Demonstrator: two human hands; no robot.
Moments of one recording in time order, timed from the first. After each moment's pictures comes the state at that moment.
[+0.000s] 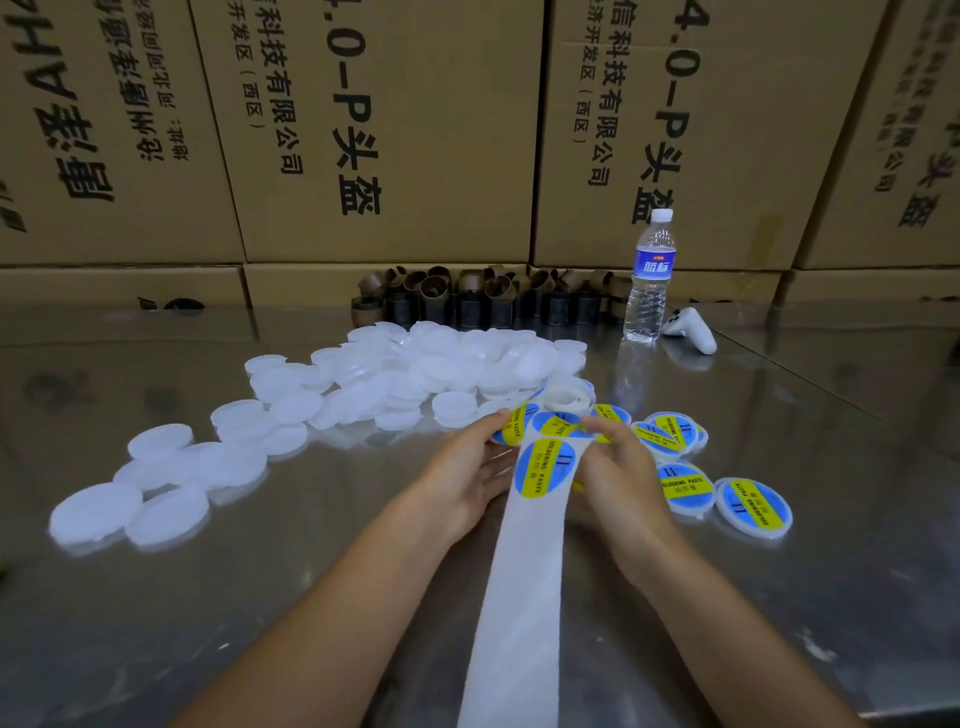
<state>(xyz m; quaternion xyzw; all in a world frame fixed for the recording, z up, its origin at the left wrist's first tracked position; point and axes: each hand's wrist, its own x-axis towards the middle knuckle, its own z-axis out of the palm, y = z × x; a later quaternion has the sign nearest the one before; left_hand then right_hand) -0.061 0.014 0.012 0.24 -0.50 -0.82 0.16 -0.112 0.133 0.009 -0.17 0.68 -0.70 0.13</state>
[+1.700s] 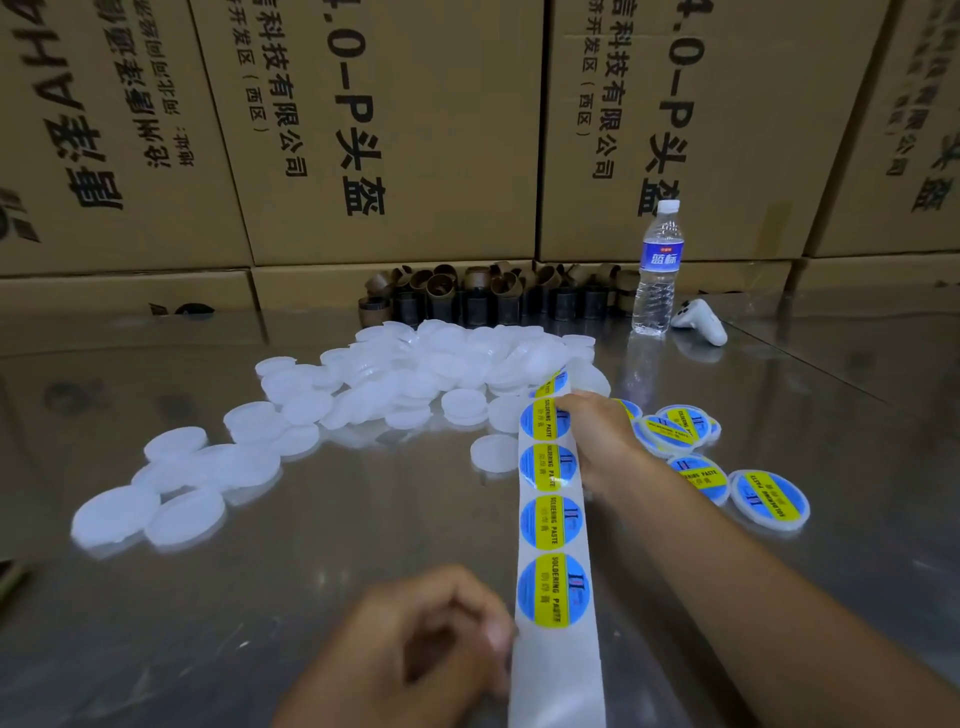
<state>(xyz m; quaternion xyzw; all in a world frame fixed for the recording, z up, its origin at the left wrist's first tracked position) 0.082 0.058 0.026 0.12 -0.81 -0.58 0.02 -0.154 0.087 0.020 -0.11 0.67 -0.70 0.22</state>
